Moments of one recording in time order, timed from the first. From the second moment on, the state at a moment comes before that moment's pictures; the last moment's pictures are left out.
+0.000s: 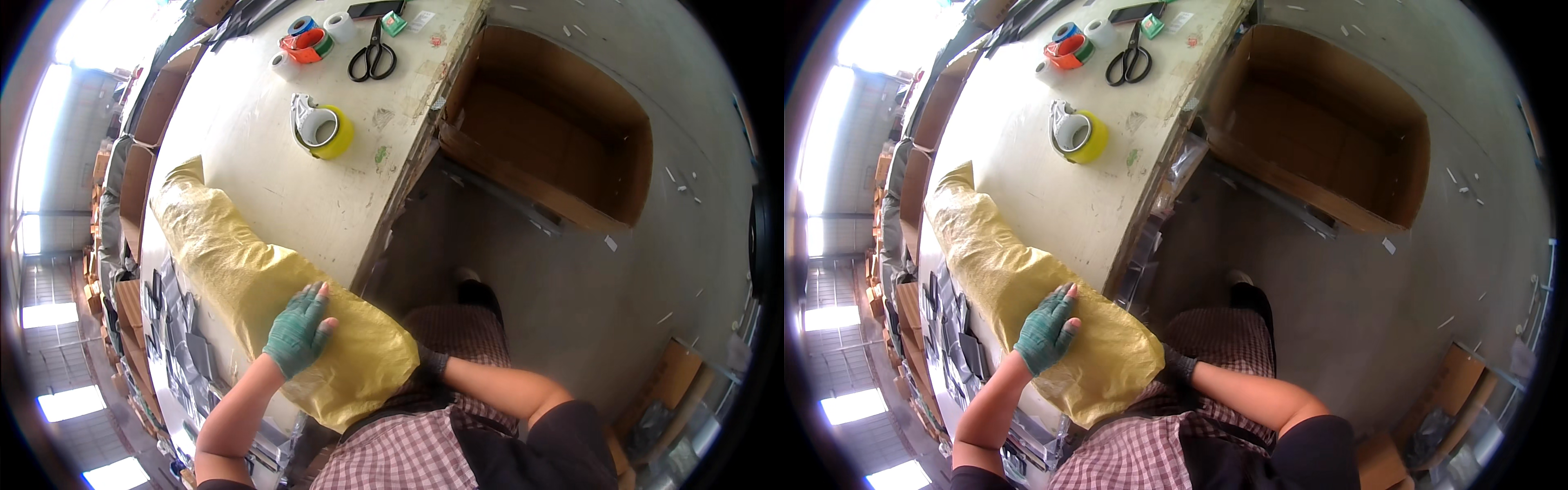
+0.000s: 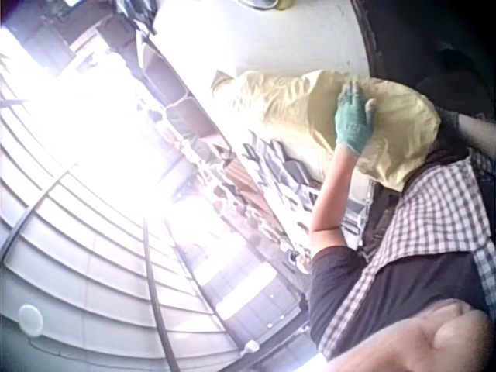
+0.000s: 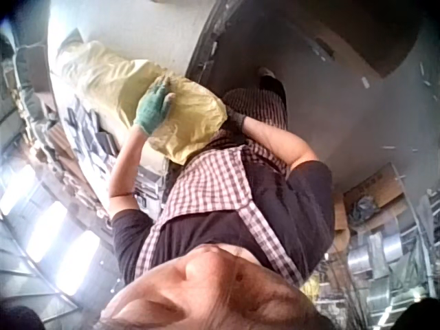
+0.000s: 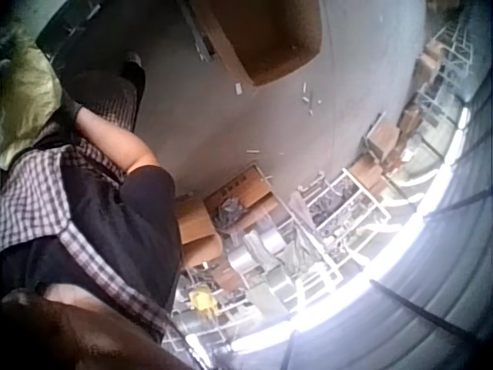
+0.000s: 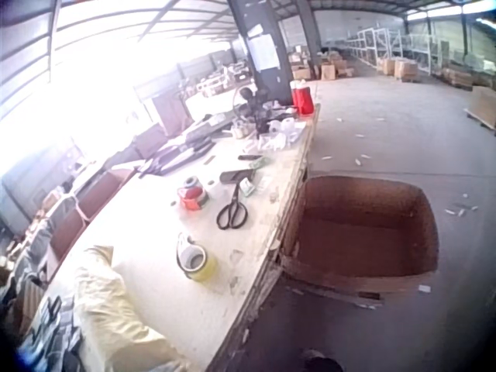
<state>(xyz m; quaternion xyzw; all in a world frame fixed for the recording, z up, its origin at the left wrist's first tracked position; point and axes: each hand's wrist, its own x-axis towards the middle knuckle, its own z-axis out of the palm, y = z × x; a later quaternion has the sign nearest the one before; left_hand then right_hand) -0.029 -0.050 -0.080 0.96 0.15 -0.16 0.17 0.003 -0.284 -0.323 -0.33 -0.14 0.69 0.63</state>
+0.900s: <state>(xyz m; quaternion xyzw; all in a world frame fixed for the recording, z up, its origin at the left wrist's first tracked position) -0.064 0.000 -0.103 0.87 0.31 0.01 0.38 0.115 -0.247 -0.210 -0.19 -0.12 0.72 0.65</state>
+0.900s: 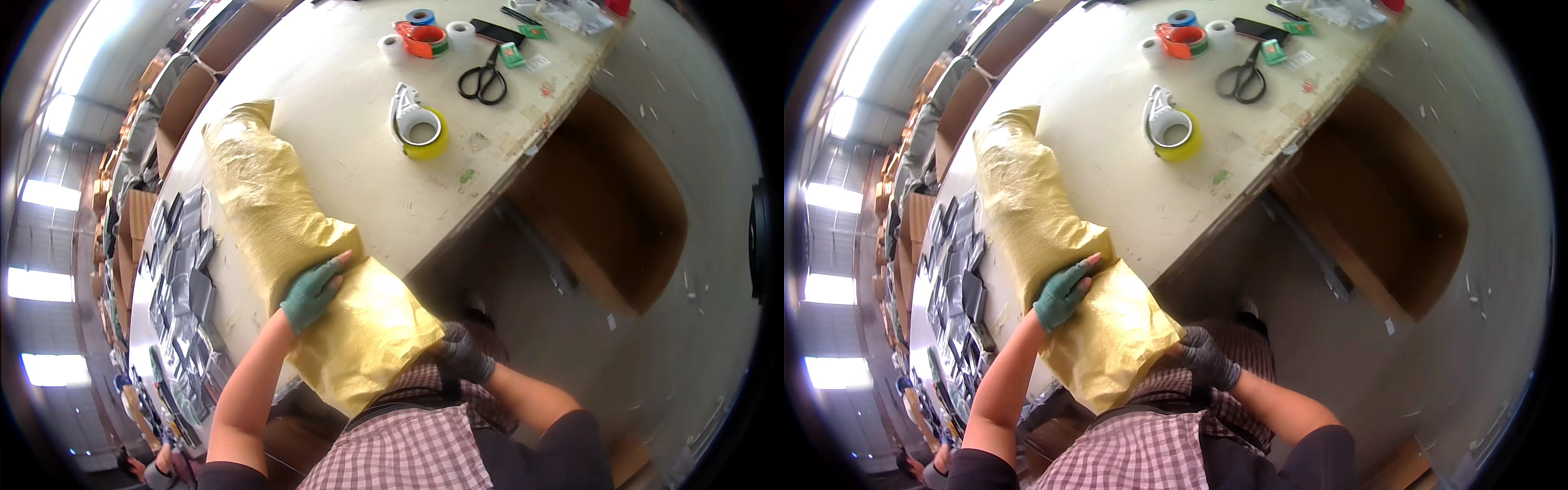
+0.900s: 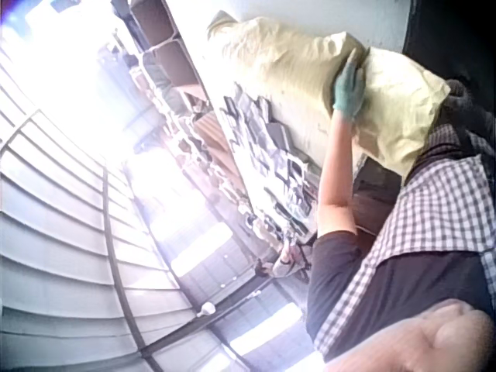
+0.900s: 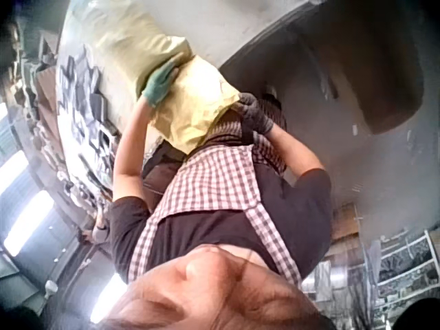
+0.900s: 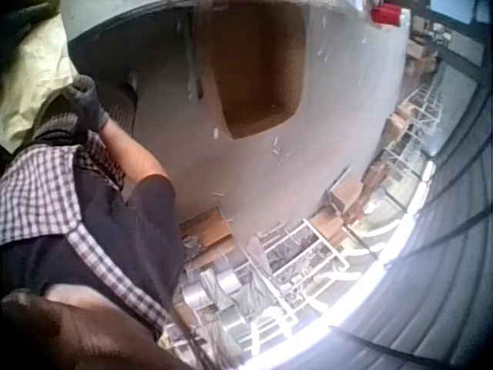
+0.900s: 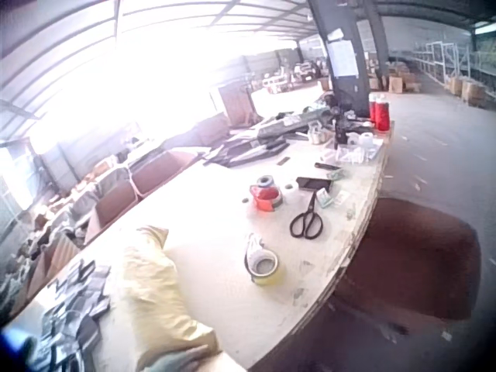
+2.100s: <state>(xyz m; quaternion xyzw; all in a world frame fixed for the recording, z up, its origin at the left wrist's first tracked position) -0.098 -0.093 -0.046 0.69 0.43 0.53 0.24 0.131 -0.030 -0.104 -0.29 -0.39 0.46 0.74</state>
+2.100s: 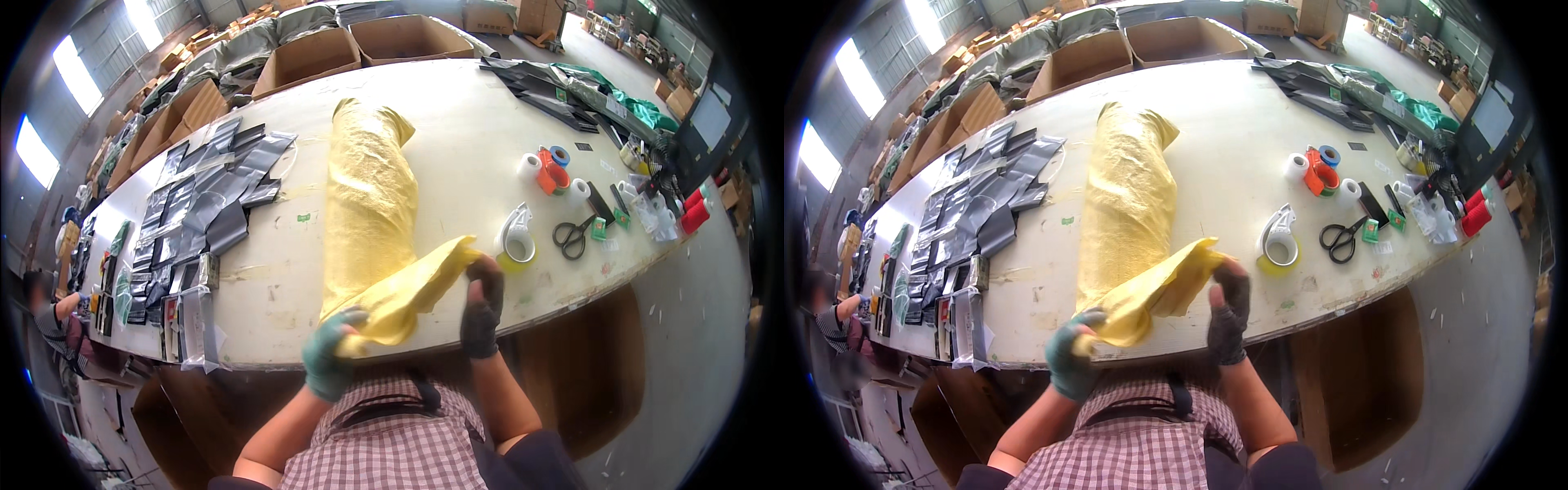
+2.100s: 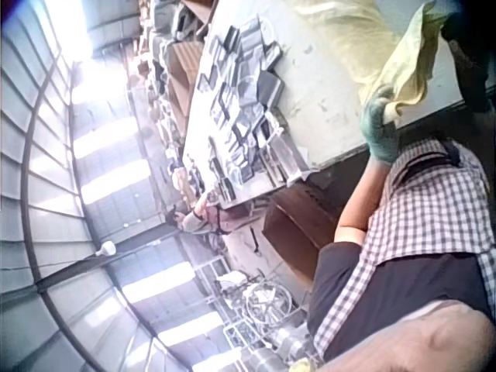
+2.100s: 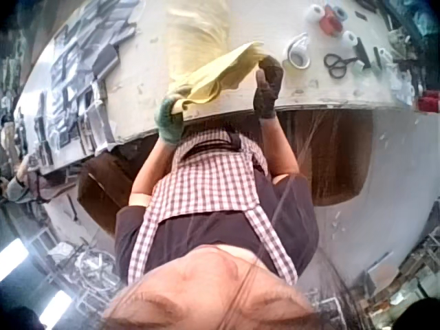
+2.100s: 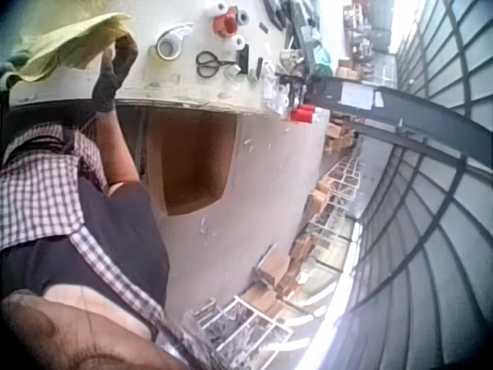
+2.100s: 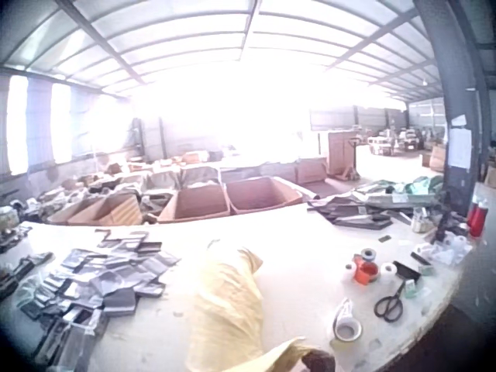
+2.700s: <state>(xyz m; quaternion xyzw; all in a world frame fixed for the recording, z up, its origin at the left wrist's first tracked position) -0.139 -0.033 -0.050 0.51 0.58 0.59 0.24 0.116 -0.013 -0.156 -0.41 -0.30 0.48 0.72</state>
